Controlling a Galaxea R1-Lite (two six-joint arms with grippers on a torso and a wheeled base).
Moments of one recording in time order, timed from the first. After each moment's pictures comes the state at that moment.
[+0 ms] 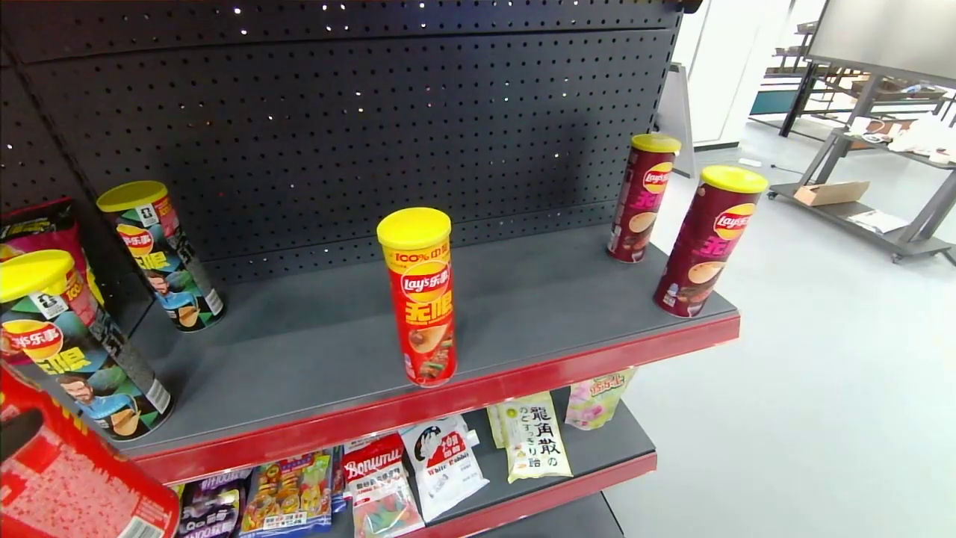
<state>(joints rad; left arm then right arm) -0.15 0.65 -0.64 0.17 -0.17 0.07 0.05 0.09 0.00 0.00 0.05 0.00</state>
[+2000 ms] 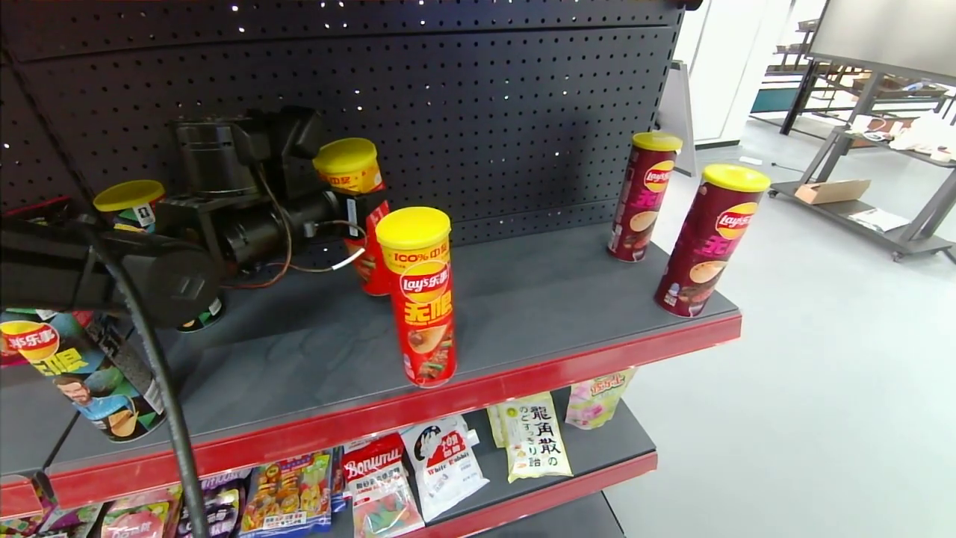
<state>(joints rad) -0.29 1.89 -1.17 -0.64 -0.10 0.06 0.05 0.08 0.00 0.00 0.05 0.00</state>
